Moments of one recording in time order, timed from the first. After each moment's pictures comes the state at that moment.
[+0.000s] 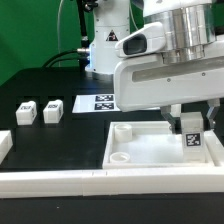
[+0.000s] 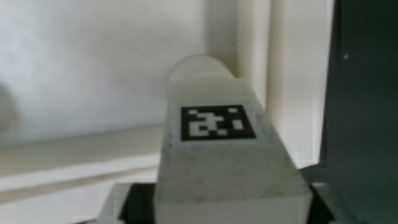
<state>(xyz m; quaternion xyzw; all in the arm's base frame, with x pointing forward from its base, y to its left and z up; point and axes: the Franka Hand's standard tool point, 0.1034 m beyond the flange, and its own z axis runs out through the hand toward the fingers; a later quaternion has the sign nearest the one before) 0.628 0.100 0.076 -0.99 0.11 -0.08 0.08</state>
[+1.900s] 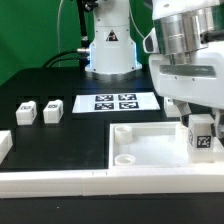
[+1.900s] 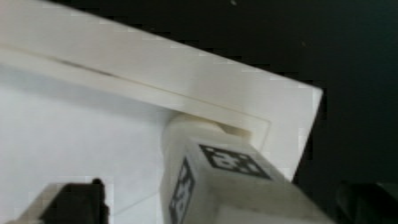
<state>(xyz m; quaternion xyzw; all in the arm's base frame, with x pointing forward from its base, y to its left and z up) 0.618 0.123 0.073 -0.87 0.49 -0.03 0.11</state>
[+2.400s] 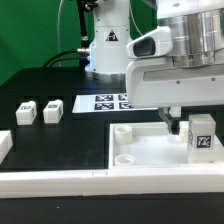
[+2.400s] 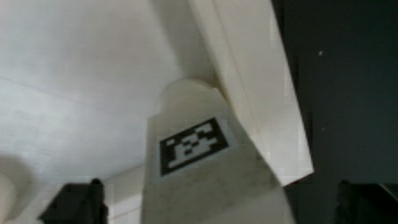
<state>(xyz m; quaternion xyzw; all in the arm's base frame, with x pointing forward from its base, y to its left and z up) 0.627 0.116 0.072 -0.98 0.16 -0.04 0.07</state>
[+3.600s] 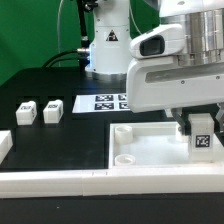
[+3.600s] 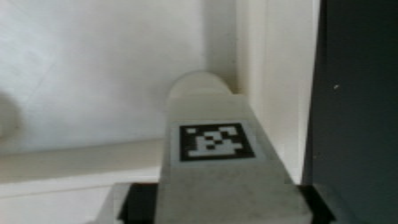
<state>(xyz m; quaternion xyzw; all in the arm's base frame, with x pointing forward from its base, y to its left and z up) 0.627 0.114 0.072 -1.00 0.04 -0.05 0.05</state>
